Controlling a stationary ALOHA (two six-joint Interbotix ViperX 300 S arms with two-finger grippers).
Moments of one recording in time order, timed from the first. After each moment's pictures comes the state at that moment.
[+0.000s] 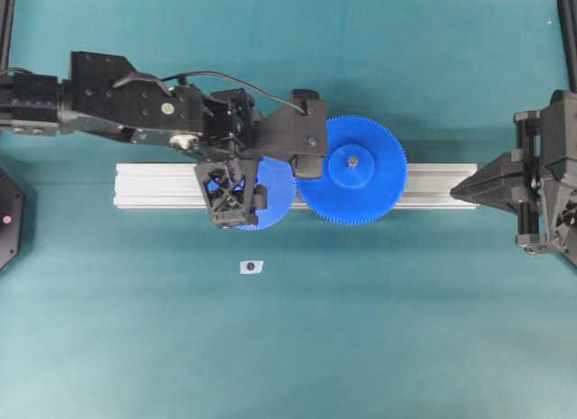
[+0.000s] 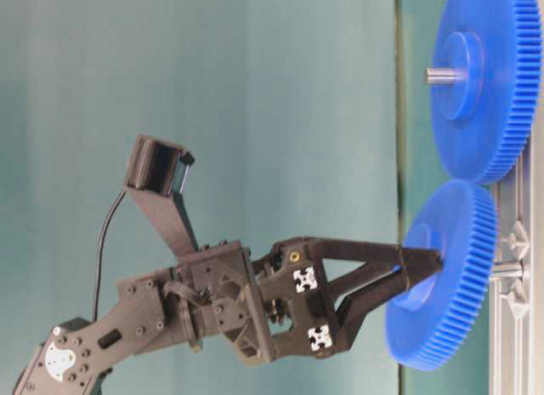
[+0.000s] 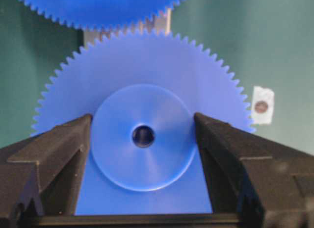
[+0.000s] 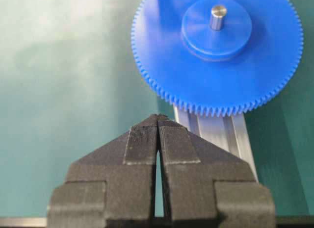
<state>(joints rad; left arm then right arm) 0.10 0.10 0.27 0.02 0.87 0.06 -0.04 -0.82 1.20 0.04 0.22 0.09</state>
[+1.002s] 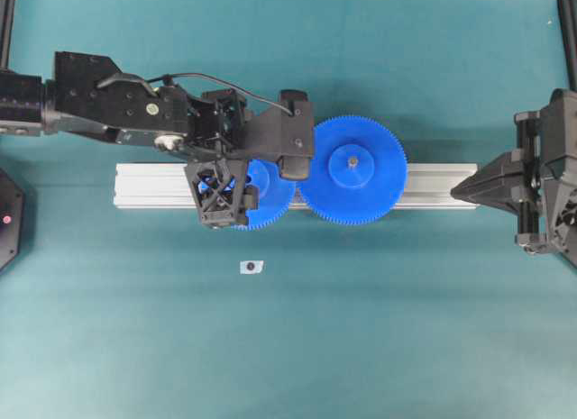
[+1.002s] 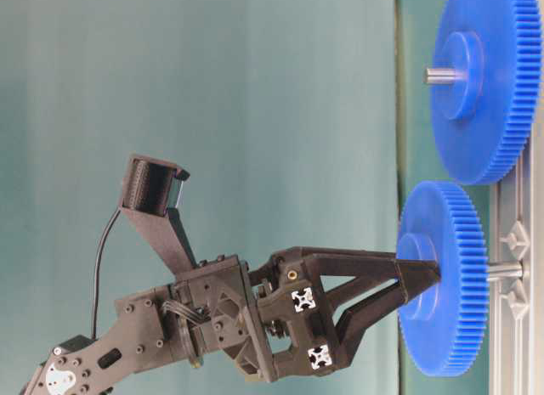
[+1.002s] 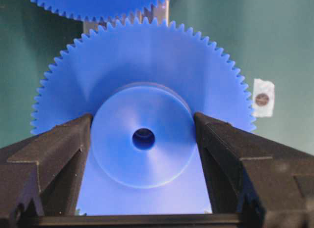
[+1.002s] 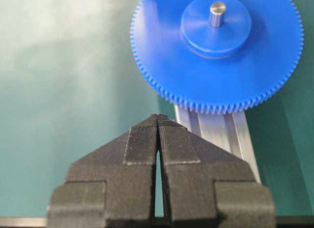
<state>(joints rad) 0.11 0.08 0.32 0.02 0.83 0.08 -0.05 -0.82 1.21 0.04 0.22 0.10</state>
